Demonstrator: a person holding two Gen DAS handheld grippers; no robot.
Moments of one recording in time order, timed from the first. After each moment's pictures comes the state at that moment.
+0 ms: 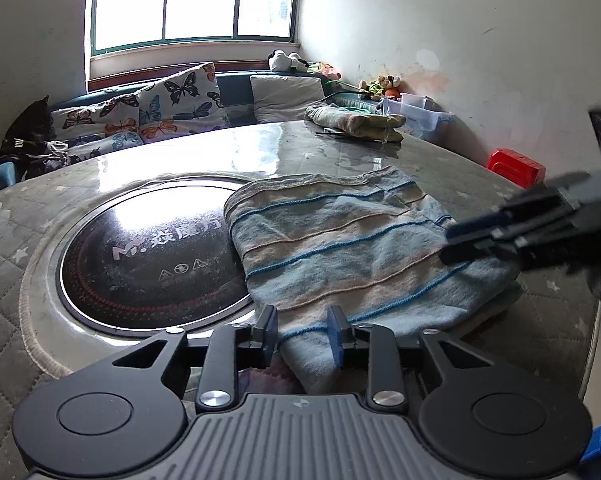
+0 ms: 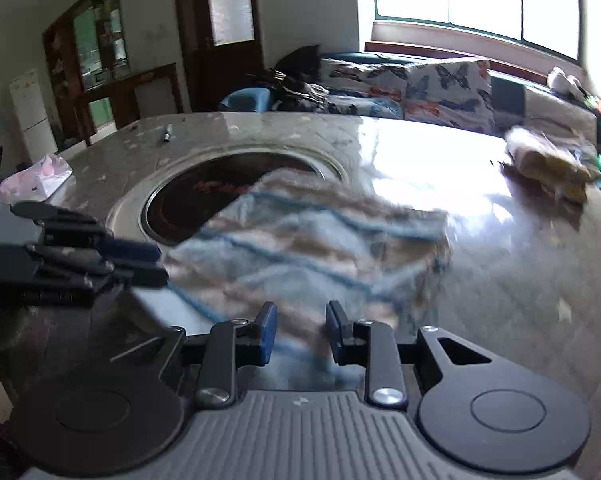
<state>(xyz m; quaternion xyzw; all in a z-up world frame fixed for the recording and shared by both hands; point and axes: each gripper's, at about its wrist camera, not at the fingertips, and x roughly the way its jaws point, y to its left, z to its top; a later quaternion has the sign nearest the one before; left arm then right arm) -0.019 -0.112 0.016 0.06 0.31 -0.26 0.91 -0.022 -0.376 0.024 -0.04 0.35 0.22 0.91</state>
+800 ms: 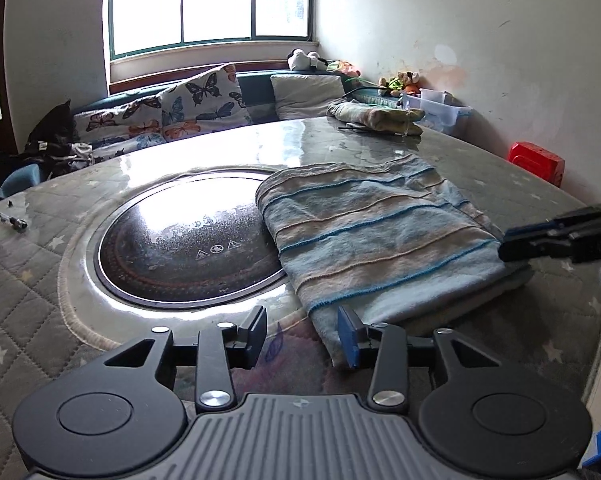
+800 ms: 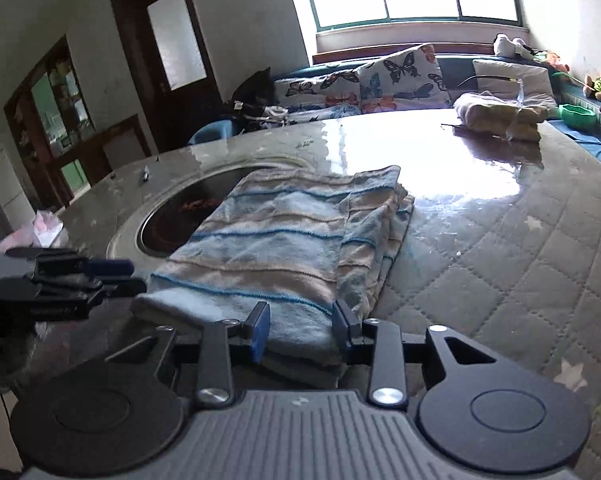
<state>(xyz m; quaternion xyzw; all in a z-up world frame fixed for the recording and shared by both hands) -0.041 -0.096 0.016 0.08 0.30 -0.23 0.92 -0.065 -0.399 0.017 0.06 0.33 0.18 0.93</state>
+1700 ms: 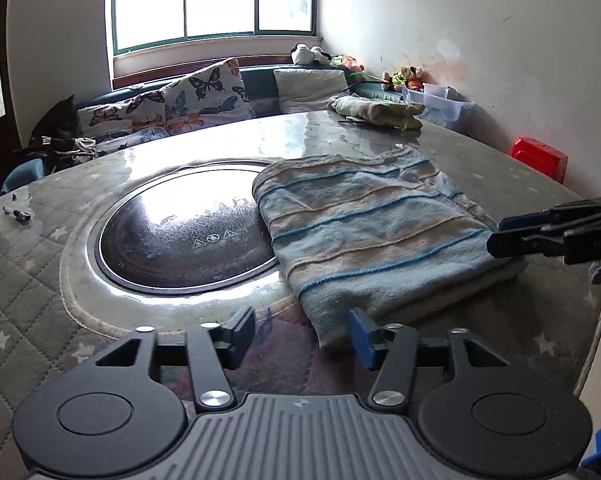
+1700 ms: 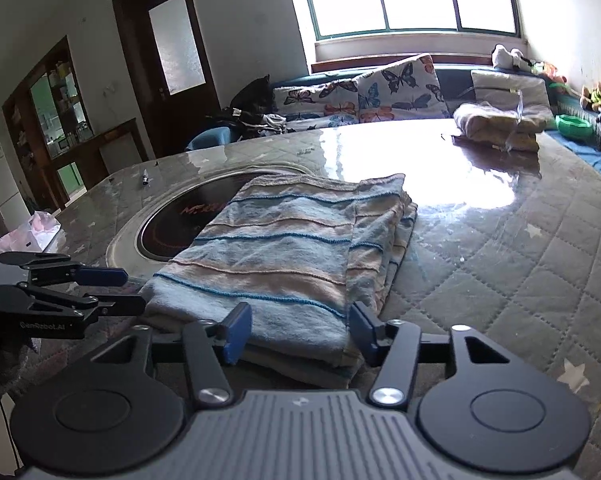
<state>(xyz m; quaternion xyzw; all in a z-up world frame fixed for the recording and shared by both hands) -0.048 -0.101 0.016 0.07 0.31 -0.22 0.92 -0.074 -0.386 0.017 0.05 0.31 0.17 0.93</state>
